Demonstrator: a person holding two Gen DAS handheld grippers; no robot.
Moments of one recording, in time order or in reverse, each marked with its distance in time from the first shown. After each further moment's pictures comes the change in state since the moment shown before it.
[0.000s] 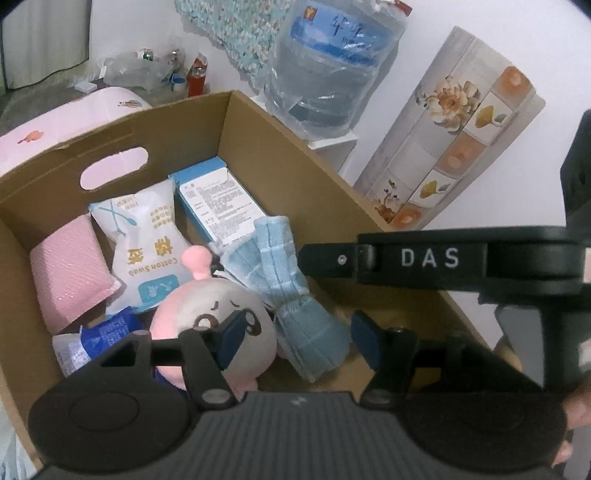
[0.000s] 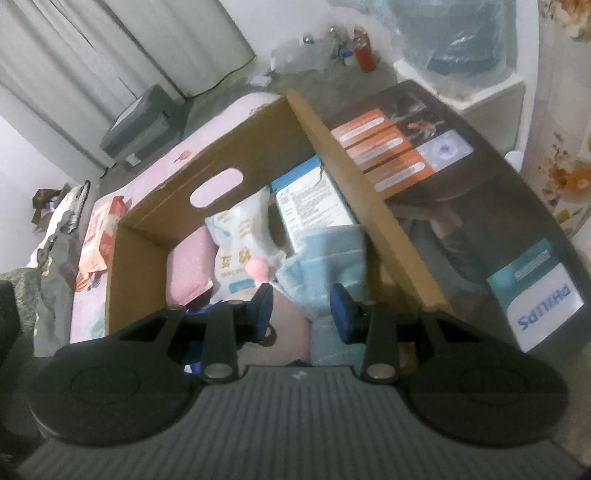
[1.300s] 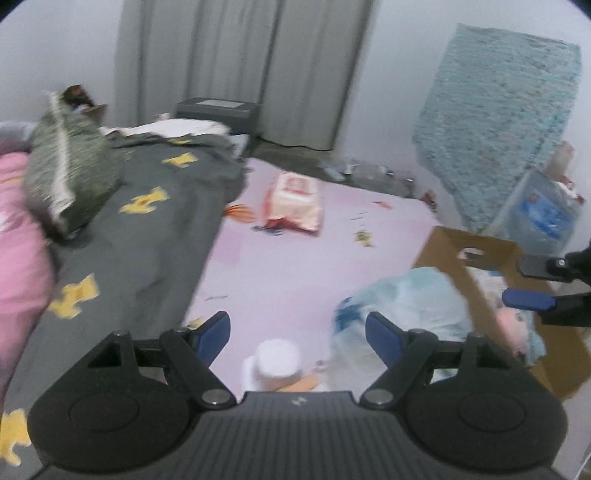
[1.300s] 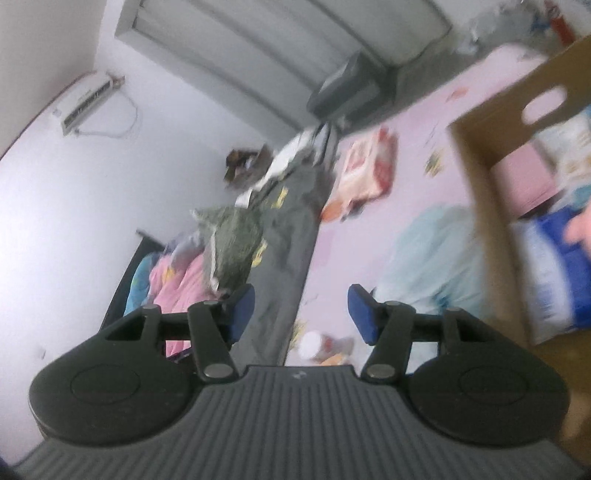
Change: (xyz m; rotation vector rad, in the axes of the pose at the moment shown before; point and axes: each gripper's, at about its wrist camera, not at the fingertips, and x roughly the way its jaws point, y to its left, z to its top) left arm -0.328 0.188 -0.258 -0.440 -0.439 0.538; right arm -0.024 0.233 -0.114 -0.113 0.156 0.683
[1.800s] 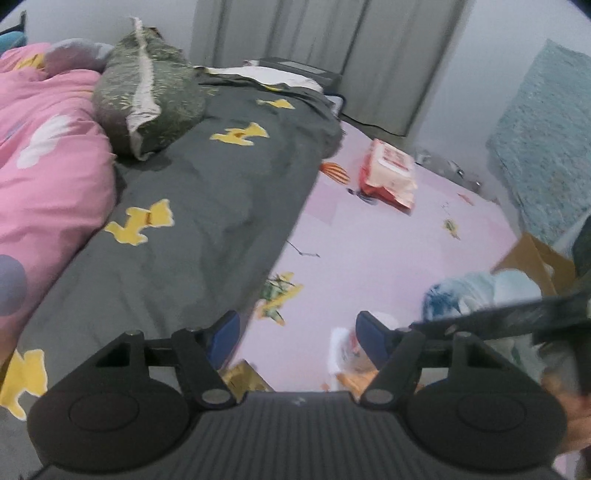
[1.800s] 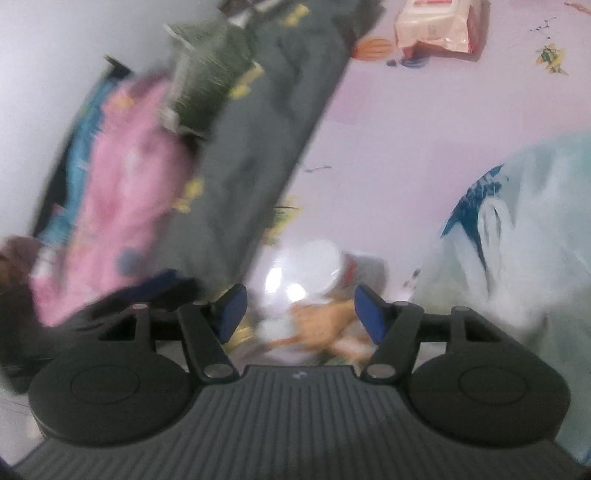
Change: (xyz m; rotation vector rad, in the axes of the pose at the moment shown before) left arm 0.030 0.079 -0.023 -0.213 0.089 0.141; right arm 0.231 0.051 -0.035 -0.309 0.495 -0.226
